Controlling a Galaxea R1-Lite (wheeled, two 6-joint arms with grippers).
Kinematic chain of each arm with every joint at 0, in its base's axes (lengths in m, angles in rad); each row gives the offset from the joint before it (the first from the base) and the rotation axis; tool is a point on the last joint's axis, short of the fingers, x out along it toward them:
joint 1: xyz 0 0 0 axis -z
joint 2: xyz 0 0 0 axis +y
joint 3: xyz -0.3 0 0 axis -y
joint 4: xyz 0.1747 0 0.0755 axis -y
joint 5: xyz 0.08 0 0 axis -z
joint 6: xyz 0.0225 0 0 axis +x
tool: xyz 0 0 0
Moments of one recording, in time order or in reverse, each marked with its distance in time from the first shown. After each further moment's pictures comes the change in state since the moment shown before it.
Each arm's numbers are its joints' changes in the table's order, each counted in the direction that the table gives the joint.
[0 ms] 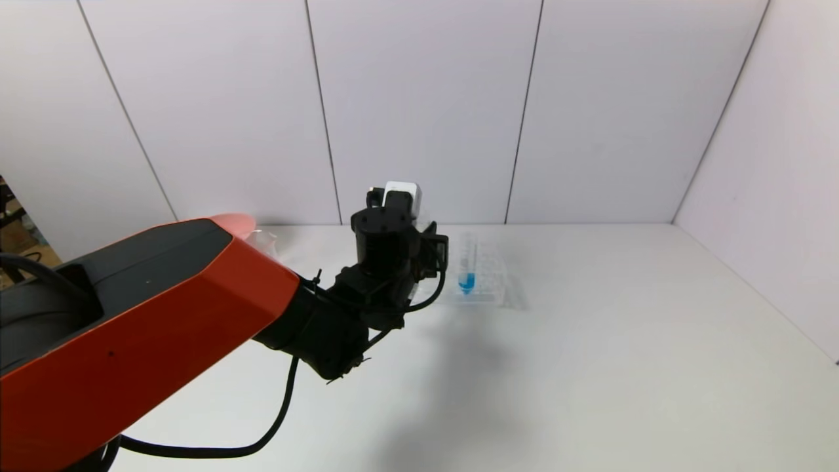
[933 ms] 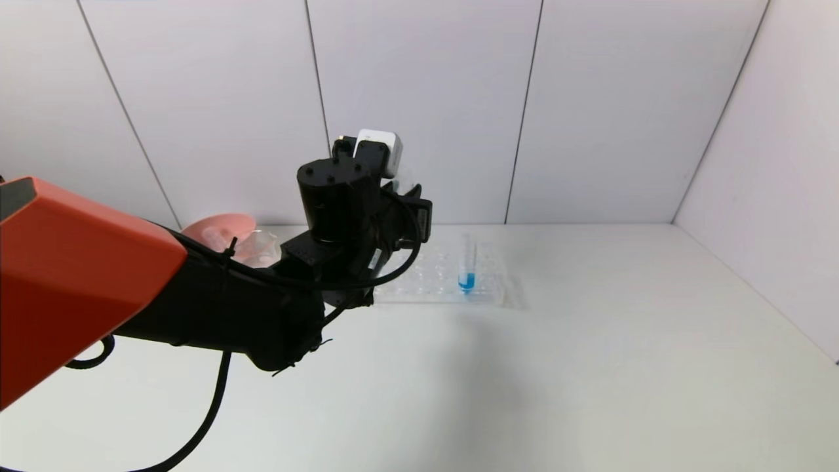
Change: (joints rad) left arm -0.006 -0.226 -0.077 -0.076 0.015 0.117; right arm 0.000 0.000 0.000 0.000 0.000 0.000
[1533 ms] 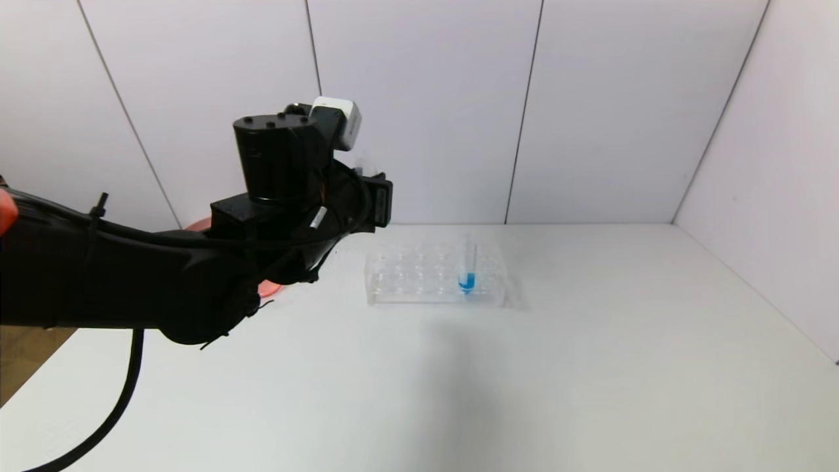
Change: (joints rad) left arm -0.073 -0.169 0.000 -0.271 0.035 0.000; right arm -0.001 0.000 0.000 0.000 0.000 0.000
